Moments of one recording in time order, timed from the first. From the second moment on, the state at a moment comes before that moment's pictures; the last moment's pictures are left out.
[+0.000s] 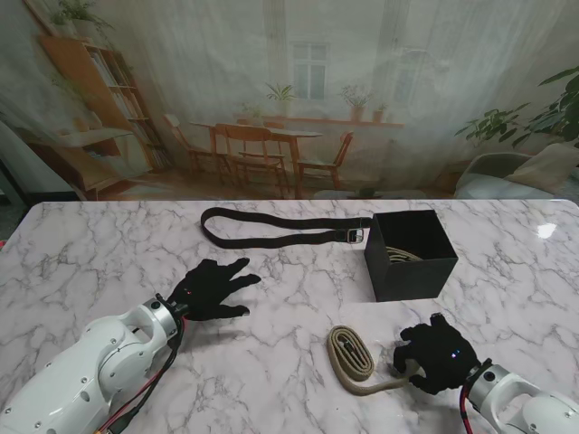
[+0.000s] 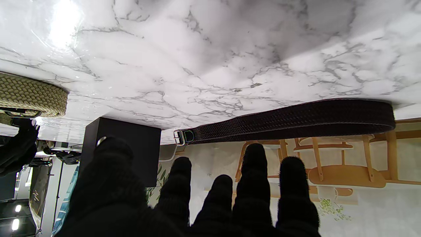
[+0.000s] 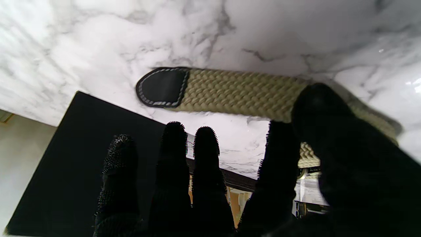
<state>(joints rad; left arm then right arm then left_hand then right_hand) 1.51 -1.02 -1.16 -1.51 1.11 -0.36 0.05 -2.00 -0.99 1.55 -1.72 -1.44 -0.40 -0.15 0.80 -0.04 0.00 0.01 0.36 0.08 0.11 0.38 0.28 0.19 0.04 0.19 0.45 0.21 0.24 0.46 0.08 0.24 0.64 0.52 0.47 -0.64 0.91 -0.17 0.66 -0.47 0.83 0.51 0.66 0.08 0.35 0.38 0.66 0.08 0.25 0.37 0.24 0.32 0.92 0.45</state>
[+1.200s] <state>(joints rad) 1.50 -1.02 -1.14 -1.51 1.09 -0.36 0.02 -1.81 -0.97 1.40 -1.54 -1.51 -0.33 -0.47 0.80 -0.03 0.00 0.01 0.36 0.08 0.11 0.38 0.28 0.19 0.04 0.19 0.45 0.21 0.24 0.46 0.08 0.24 0.64 0.52 0.45 -0.36 0.89 -0.13 0.51 -0.26 0.63 0.22 0.77 0.02 0.43 0.39 0.78 0.04 0.27 0.39 0.33 0.28 1.03 0.45</state>
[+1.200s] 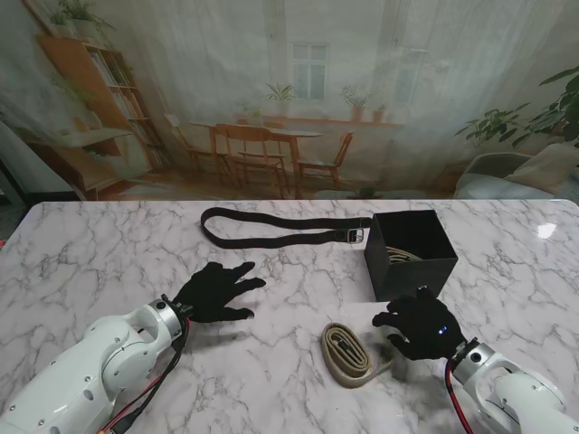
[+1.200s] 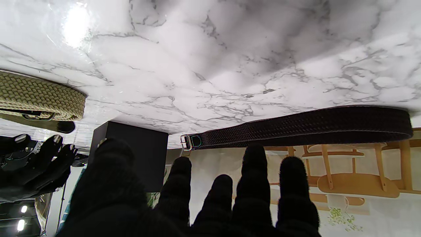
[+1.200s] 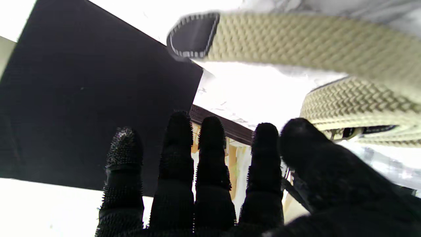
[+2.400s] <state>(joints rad) 1.50 -1.02 -1.13 -1.51 1.09 -0.36 0.01 -1.92 -1.02 1.38 -1.64 -1.41 0.16 -0.20 0.80 -0.03 0.00 0.01 0.37 0.08 0.11 0.38 0.29 0.18 0.06 0.21 0.45 0.21 0.24 0.46 0.08 0.24 0.64 0.52 0.29 -0.23 0.42 -0.08 1.02 -0.04 0.67 0.61 0.94 0.08 0.47 0.49 0.84 0.13 0.45 0.50 0.34 0.31 1.12 0.52</state>
